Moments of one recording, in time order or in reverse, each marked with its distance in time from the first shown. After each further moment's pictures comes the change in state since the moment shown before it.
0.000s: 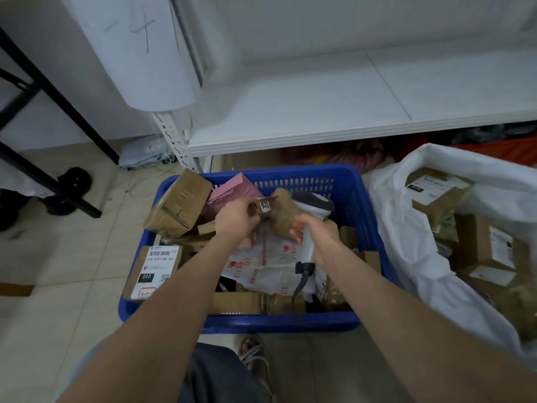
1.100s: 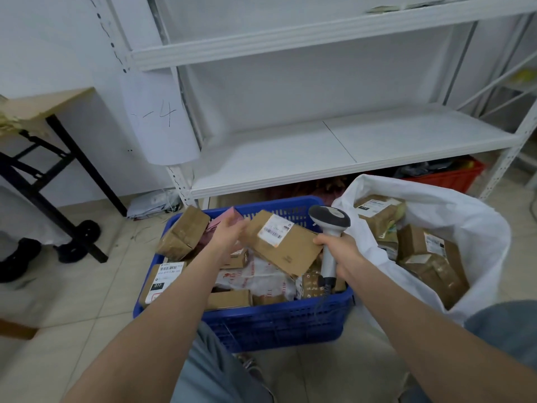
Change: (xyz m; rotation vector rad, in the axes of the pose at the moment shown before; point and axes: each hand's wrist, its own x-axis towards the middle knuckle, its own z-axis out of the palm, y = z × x) left_hand -0.125 0.054 -0.077 -1.147 -0.139 -0.317; right_hand -0.134 -0.012 -0.111 -0.068 0.015 -0.258
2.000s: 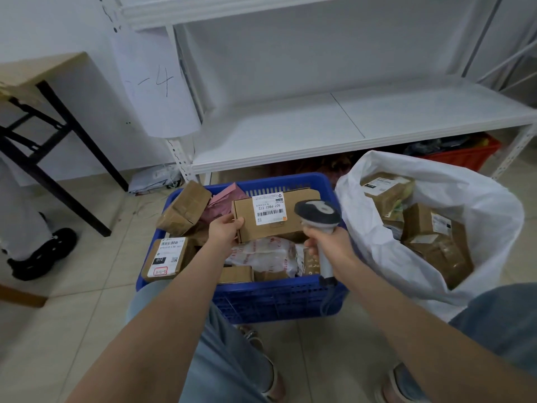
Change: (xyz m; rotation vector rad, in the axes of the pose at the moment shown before) left_hand 0.014 -0.046 -0.012 -0.040 0.193 -0.124; right_hand -0.023 0.027 0.009 -0.158 -0.069 -0.037
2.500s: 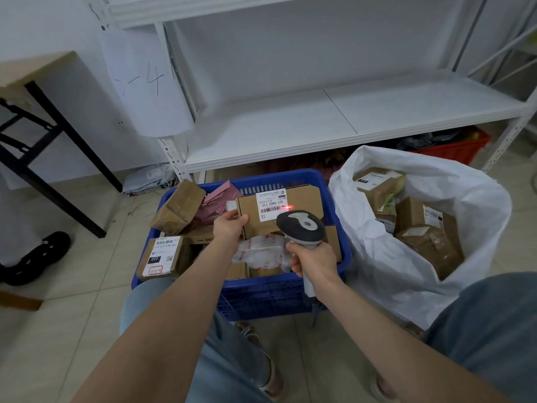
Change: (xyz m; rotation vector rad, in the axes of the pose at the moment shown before) left_hand -0.013 -0.003 0.026 0.010 0.052 0.015; right_hand -0.029 0.028 0.019 -0.064 0.059 0.009
